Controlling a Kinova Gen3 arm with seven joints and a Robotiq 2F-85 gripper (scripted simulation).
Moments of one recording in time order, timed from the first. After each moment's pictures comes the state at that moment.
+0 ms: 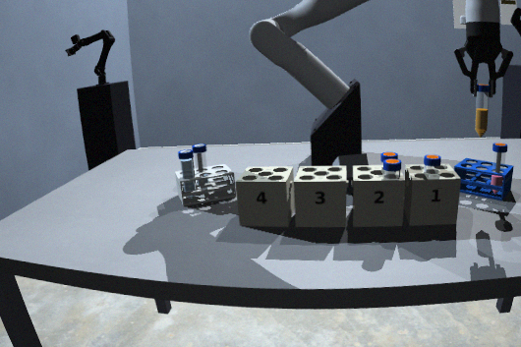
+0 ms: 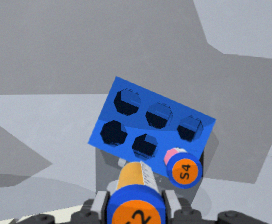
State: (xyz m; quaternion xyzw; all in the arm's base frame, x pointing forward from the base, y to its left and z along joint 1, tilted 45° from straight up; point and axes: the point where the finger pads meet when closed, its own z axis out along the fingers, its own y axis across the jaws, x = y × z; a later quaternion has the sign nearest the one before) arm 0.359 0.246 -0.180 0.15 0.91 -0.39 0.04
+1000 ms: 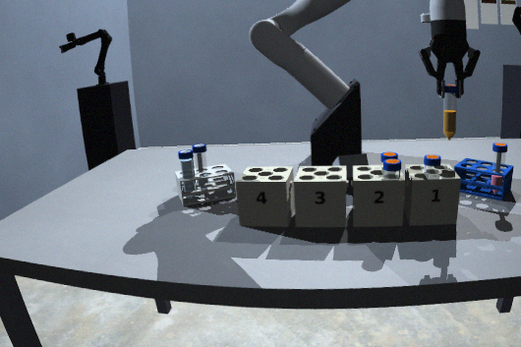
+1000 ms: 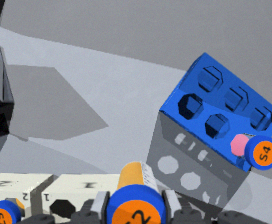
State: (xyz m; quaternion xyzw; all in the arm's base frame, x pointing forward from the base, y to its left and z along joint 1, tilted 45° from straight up) arm 0.377 0.184 -0.119 0.05 0.92 -0.38 0.00
